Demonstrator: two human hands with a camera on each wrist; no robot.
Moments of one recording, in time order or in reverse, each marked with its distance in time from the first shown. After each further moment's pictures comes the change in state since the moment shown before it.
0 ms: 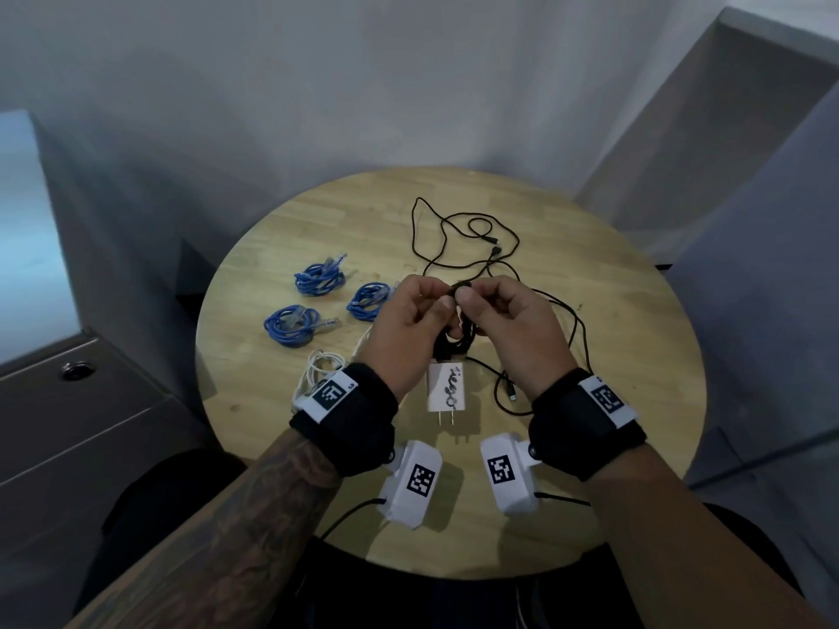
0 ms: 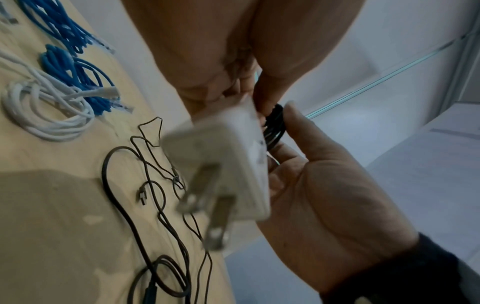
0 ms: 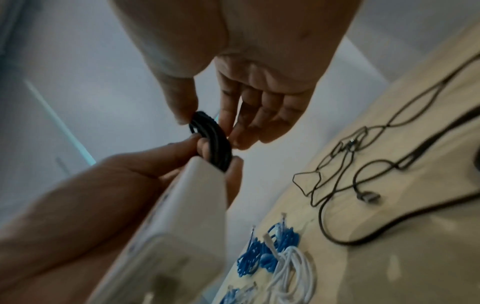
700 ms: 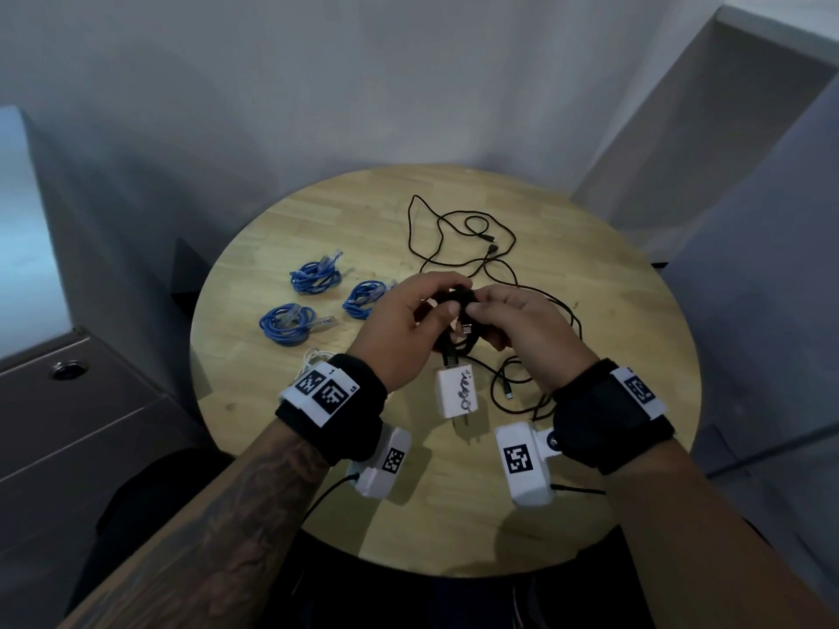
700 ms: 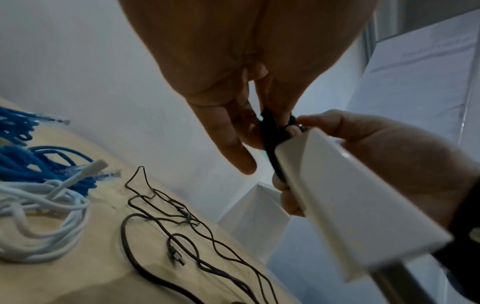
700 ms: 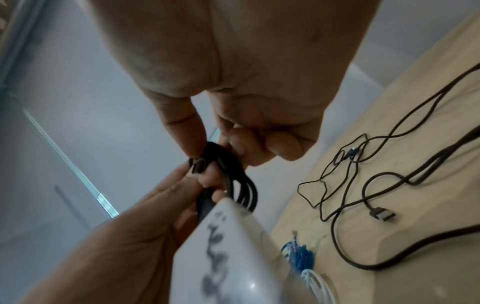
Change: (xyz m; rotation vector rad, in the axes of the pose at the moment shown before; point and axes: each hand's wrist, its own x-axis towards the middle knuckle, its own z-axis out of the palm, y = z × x) left_hand 0.009 0.000 -0.013 0.362 -0.126 0.209; right_hand 0.000 -0.015 -0.018 -0.004 -0.225 0.123
